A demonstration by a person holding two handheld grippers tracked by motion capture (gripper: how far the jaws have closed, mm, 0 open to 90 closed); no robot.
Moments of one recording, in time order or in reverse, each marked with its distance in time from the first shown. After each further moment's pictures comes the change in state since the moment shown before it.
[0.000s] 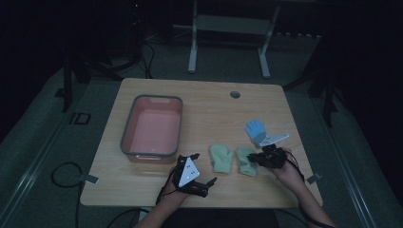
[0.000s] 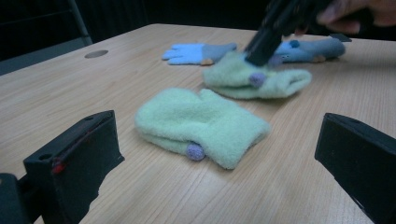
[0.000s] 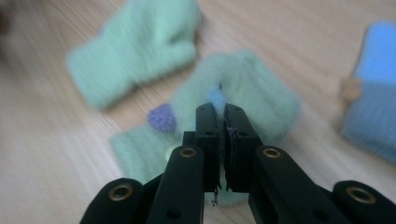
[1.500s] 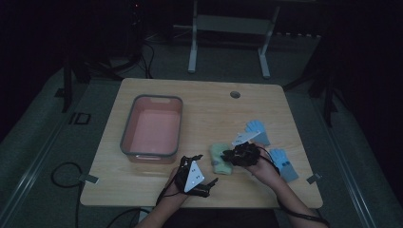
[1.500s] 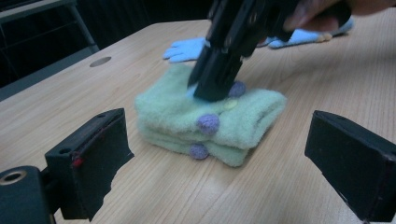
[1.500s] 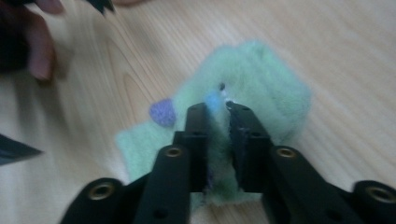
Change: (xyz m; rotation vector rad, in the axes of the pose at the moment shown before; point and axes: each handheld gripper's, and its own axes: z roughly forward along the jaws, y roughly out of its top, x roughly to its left) left arm -0.010 0.001 0.004 0.031 0.047 0.136; right arm 0.051 0.051 0.048 -0.015 0.089 -0.147
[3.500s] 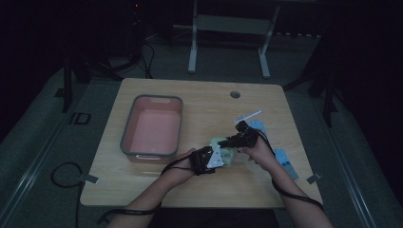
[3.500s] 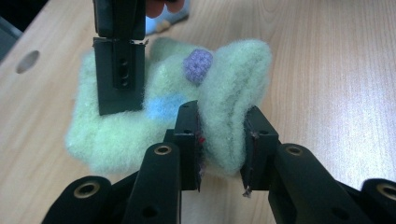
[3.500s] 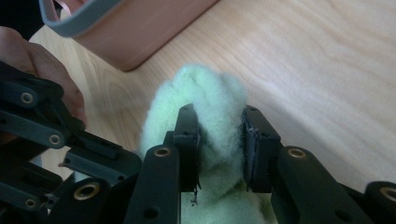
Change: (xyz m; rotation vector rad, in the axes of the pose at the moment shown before) left arm 0.034 0.066 0.042 0.312 -0.268 0.281; right arm -0.051 0.035 0.002 -0.009 0.180 0.266
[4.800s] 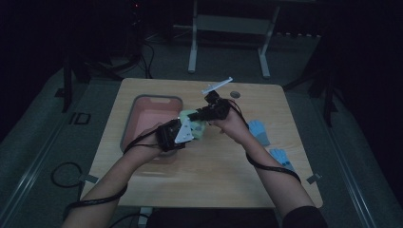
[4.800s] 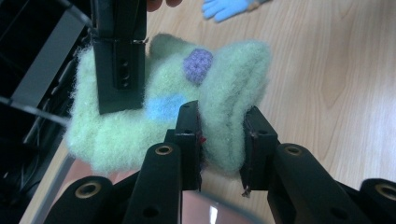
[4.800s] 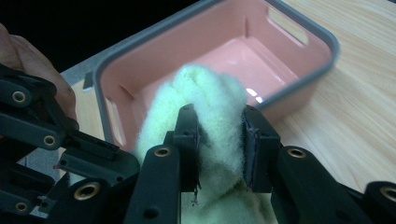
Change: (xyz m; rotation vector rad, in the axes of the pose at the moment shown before) left arm 0.070 -0.013 -0.111 0.096 0.159 0.011; right arm 0.066 0.130 0.018 -0.068 0.004 -0.169
